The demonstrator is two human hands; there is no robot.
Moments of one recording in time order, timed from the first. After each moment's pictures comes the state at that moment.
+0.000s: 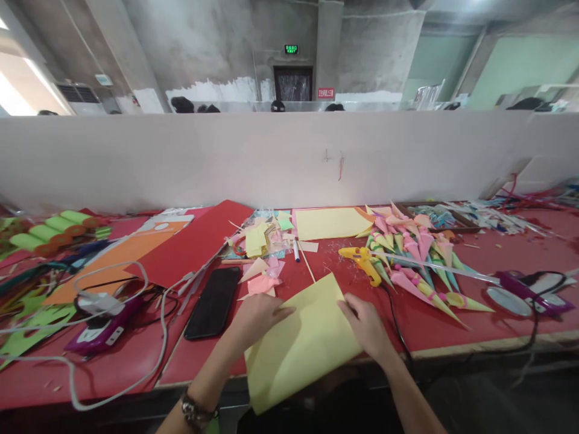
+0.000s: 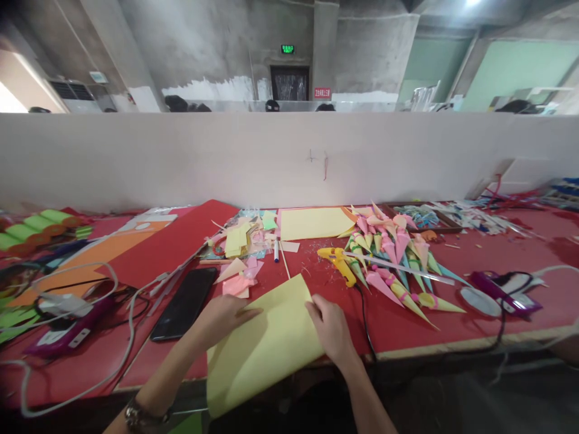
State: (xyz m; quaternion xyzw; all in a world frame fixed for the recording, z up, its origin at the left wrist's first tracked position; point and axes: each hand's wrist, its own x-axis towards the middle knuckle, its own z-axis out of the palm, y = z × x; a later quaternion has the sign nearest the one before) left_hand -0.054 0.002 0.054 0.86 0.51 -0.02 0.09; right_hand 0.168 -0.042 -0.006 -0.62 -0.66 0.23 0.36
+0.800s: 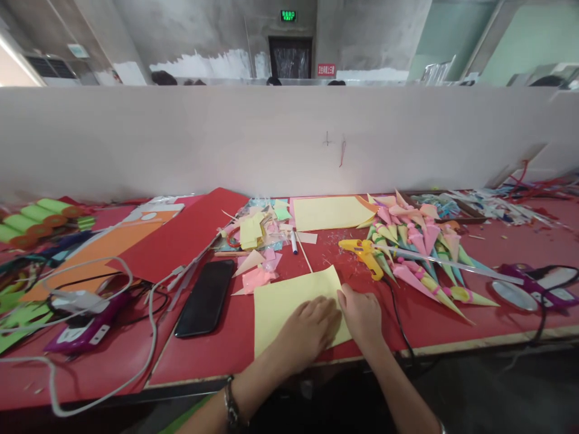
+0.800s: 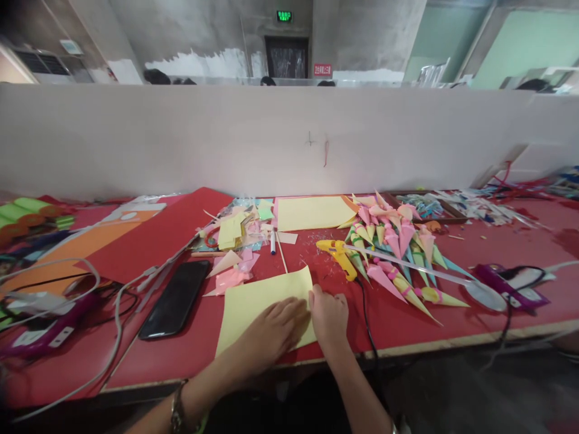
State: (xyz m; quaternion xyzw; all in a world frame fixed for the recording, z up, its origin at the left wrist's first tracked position) left_hand 0.009 -0.024 0.000 0.95 0.29 0.05 0.06; right_hand 0.159 -0.028 -0.014 -0.76 -0.64 -0.04 0.08
